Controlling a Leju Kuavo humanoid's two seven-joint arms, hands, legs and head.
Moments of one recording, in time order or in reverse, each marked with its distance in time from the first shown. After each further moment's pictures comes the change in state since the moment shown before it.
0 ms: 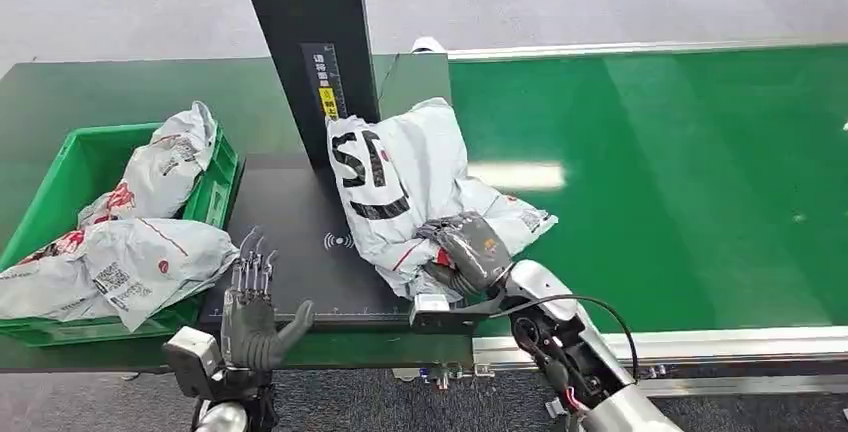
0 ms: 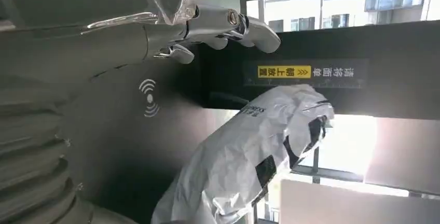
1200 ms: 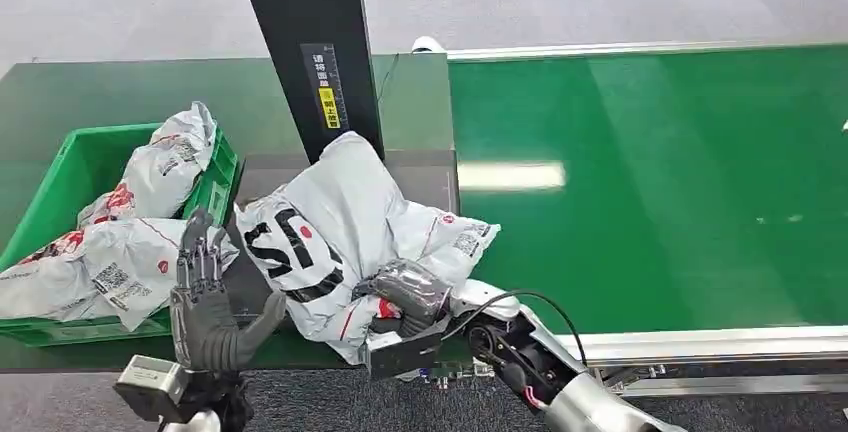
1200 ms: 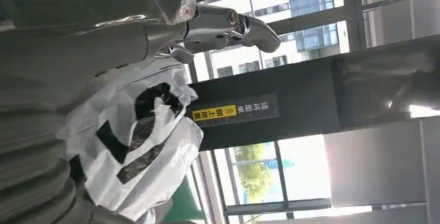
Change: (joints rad) left arm 0.065 0.005 0.000 -0.279 -0.156 0.135 -0.012; right arm -0.083 0.093 0.221 0.192 -0.156 0.237 -0.098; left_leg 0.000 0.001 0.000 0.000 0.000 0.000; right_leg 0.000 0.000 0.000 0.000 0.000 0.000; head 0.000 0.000
